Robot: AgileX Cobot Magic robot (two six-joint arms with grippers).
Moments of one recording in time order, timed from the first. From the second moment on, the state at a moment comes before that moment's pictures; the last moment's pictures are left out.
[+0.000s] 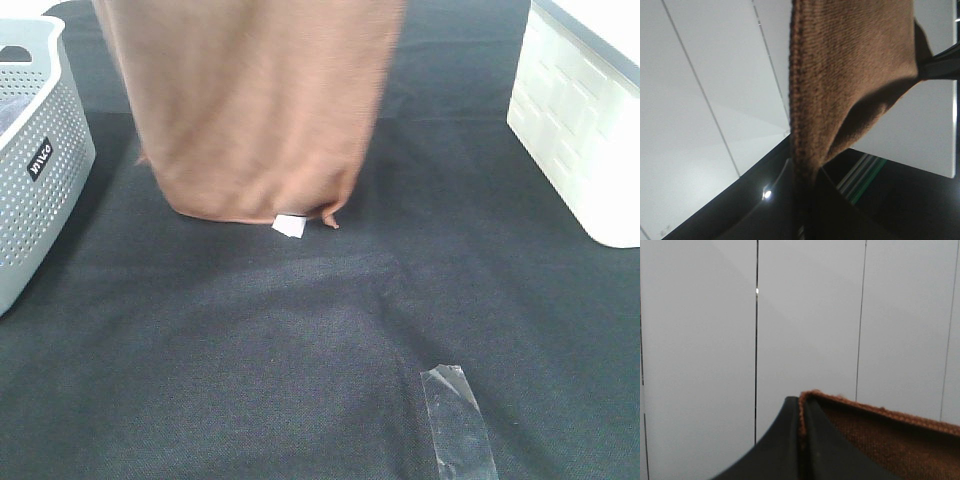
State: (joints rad) left arm -0.32 1.67 -1.84 1.46 0.16 -1.43; right arm 0.03 1.67 -1.78 1.46 0.72 1.98
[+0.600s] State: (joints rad) left arm -0.32 1.68 -1.77 1.27 0.12 -1.21; right arm 0.03 1.69 -1.77 1.45 0.60 1.95
